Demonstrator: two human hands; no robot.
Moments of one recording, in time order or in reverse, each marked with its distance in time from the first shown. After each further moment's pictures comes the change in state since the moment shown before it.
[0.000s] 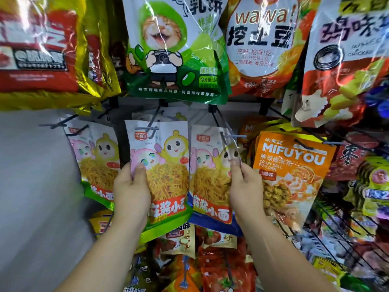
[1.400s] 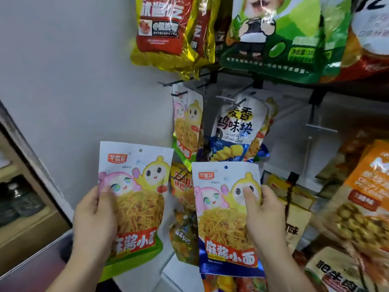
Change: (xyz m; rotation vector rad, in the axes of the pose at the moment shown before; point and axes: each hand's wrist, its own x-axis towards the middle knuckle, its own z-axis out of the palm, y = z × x) left_hand -0.163 0.037 -0.141 0.392 0.656 -0.048; right_hand -0.058 0.038 0.012 0.009 -0.587 0.072
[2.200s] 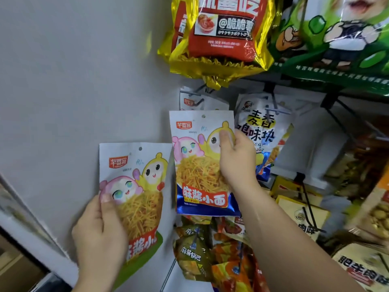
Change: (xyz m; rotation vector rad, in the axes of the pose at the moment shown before) left_hand 0.114 -0.026 -0.016 0.068 -0.056 0.139; right_hand 0.089 -0.096 0.165 -0.096 0.195 -0.258
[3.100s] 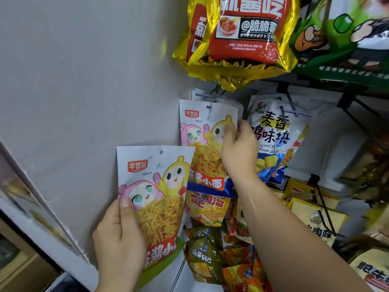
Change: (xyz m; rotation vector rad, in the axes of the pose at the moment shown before) left_hand 0.000 -0.003 0.000 -0.085 -0.024 -0.071; right_hand 0.021 0.005 0.035 -0.023 0.111 -0.077
